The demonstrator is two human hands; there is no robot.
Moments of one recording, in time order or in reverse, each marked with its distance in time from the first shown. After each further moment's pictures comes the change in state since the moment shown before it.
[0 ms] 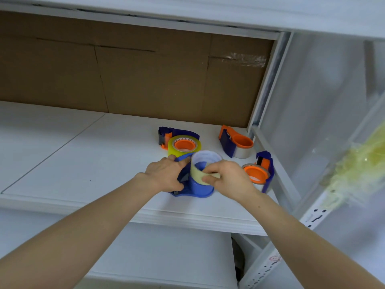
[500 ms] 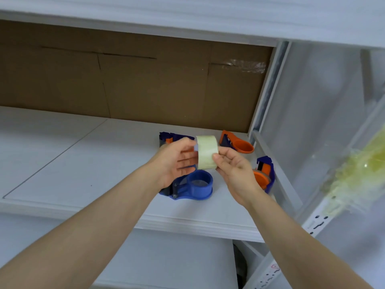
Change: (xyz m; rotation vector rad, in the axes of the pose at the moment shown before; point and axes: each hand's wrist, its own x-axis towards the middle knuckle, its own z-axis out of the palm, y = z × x) left_hand -0.021 0.028 -0.055 -1.756 0.013 -0.262; right_hand 0.009 0.005 -0.002 1.271 0.189 0.141
